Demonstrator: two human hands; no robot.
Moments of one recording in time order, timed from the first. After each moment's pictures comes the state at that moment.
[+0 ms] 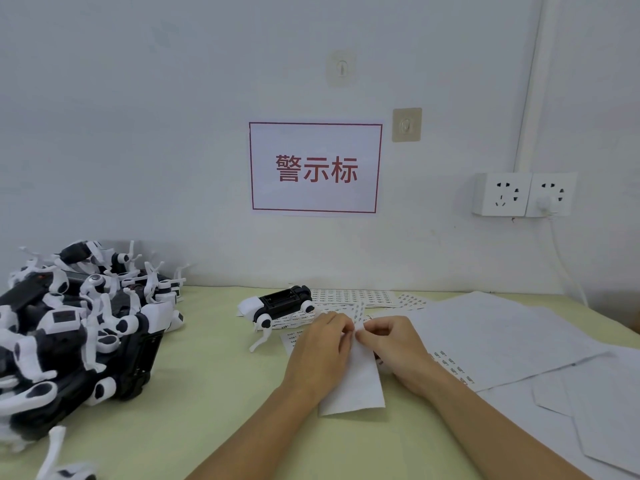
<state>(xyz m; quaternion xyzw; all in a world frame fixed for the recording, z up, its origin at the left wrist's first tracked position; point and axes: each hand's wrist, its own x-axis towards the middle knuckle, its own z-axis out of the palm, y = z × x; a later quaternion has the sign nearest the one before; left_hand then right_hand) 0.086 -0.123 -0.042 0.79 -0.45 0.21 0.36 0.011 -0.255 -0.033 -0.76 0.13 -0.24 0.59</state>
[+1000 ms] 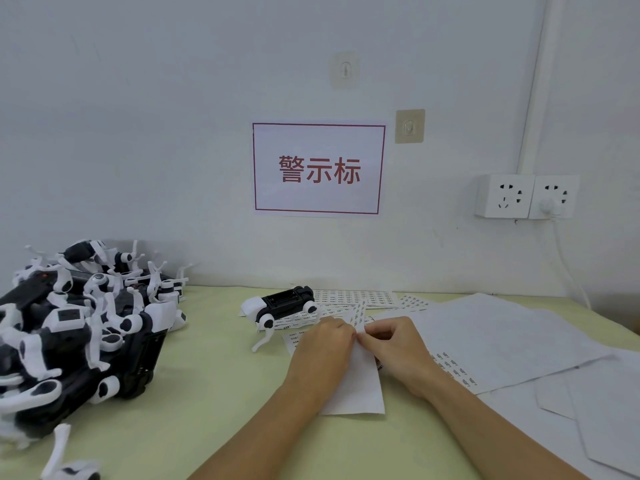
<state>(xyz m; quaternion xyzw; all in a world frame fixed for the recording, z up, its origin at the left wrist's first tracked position) 0.084 -0.122 -0.032 0.84 -0.45 0.21 0.20 0.007 -0.250 -0.031 -0.79 0.10 -0.24 0.55</state>
